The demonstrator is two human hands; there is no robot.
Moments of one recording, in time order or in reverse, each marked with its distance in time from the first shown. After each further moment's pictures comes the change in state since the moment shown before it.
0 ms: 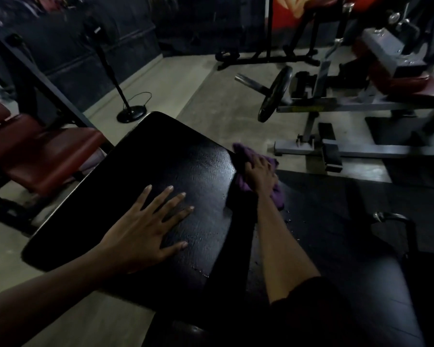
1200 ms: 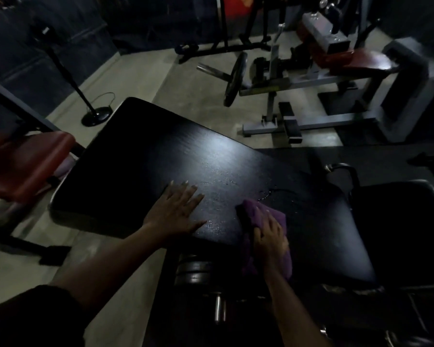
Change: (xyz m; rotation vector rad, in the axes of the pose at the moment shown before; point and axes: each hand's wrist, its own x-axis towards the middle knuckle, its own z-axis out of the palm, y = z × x) left_hand -0.018 0.084 -0.022 -0.220 -0.143 0.089; right_hand -0.291 0.098 -0.008 -0.060 0.133 0.282
